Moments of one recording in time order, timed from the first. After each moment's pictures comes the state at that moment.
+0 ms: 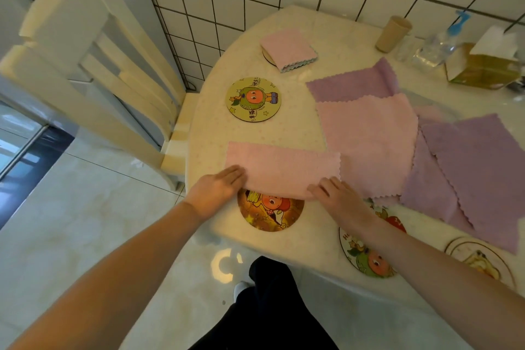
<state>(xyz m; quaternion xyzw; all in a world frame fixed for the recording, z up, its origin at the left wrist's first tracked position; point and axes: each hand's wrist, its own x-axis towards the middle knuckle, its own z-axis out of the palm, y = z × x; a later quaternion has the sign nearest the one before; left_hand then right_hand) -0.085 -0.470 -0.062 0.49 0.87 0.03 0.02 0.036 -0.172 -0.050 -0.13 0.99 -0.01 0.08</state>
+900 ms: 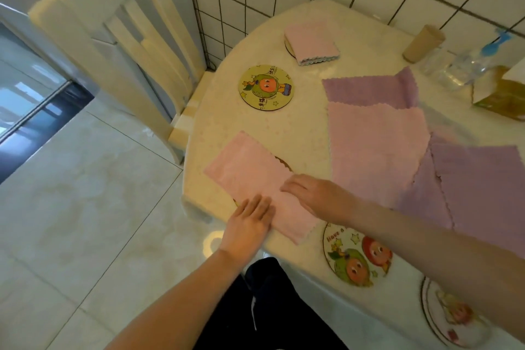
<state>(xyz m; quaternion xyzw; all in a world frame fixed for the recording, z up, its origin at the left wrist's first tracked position) 0.049 -0.391 -0.108 0.33 0.94 0.08 0.05 0.004 -0.174 -0.029 -0.38 0.91 -0.12 0.10</state>
